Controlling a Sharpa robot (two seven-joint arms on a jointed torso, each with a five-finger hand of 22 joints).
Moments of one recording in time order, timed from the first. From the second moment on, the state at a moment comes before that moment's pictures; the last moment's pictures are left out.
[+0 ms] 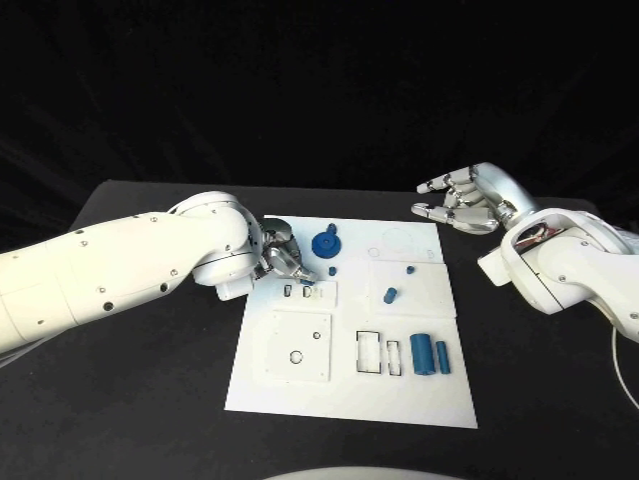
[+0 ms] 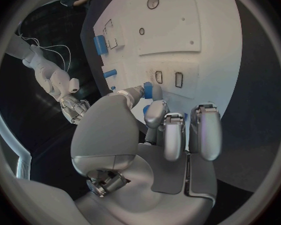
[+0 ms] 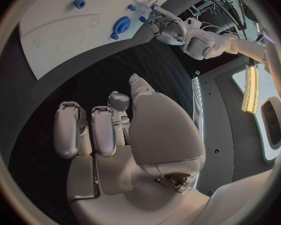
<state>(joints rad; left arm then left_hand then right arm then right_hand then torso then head) 1.30 -0.72 -0.01 1.52 -0.97 0.10 -0.65 1.25 -0.18 0.55 0.25 0.14 0.93 0.04 0.61 0.71 1.35 -0.04 1.21 1.13 1.47 -0.09 1.57 1.31 0.05 1.47 0.02 1.47 1.31 1.12 -0.94 0.15 1.60 -1.07 -0.52 -0.03 1.39 -0.11 0.07 0.24 0.24 0.98 0.14 0.07 0.08 1.30 0.05 0.92 1.10 1.46 -0.02 1.37 1.27 0.05 1.37 0.09 1.41 1.29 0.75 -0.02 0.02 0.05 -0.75</state>
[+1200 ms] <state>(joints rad) 1.26 -0.70 -0.01 1.54 -1.17 0.15 -0.64 1.23 -0.20 0.57 0.23 0.14 0.93 0.04 0.61 0.71 1.35 -0.03 1.21 1.14 1.47 -0.09 1.57 1.31 0.05 1.47 0.02 1.47 1.31 1.12 -0.94 0.15 1.60 -1.07 -0.51 -0.03 1.39 -0.11 0.06 0.24 0.24 0.98 0.14 0.07 0.08 1.30 0.05 0.92 1.10 1.46 -0.02 1.37 1.27 0.05 1.37 0.09 1.40 1.29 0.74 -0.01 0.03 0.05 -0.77</state>
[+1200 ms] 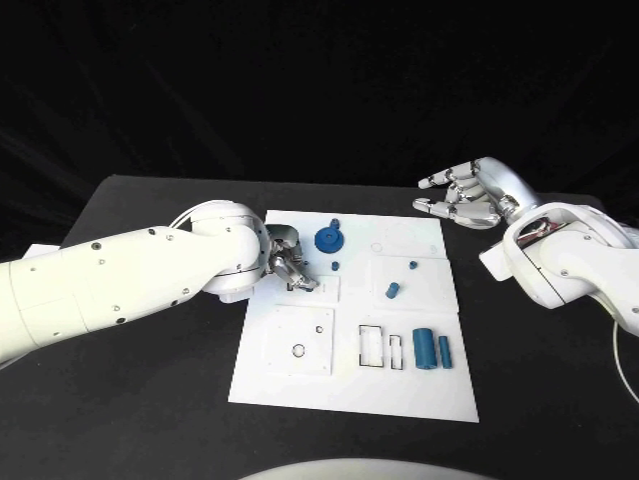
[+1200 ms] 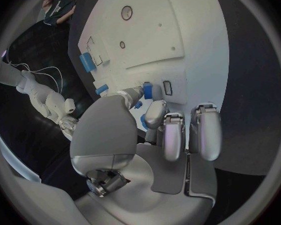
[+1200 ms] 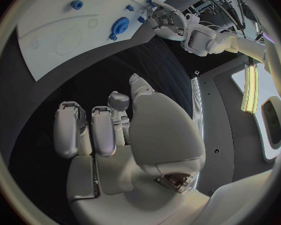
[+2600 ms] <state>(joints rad) 1.27 -0.64 0.00 1.46 -1.13 0.29 -0.66 1.06 -0.14 0.71 0.15 0.13 0.96 0.04 0.62 0.72 1.36 -0.04 1.21 1.13 1.47 -0.09 1.57 1.31 0.05 1.47 0.02 1.47 1.31 1.12 -0.94 0.15 1.61 -1.07 -0.50 -0.03 1.39 -0.11 0.06 0.24 0.25 0.98 0.14 0.07 0.08 1.30 0.05 0.92 1.10 1.46 -0.02 1.37 1.27 0.05 1.36 0.09 1.40 1.29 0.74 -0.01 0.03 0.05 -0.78</state>
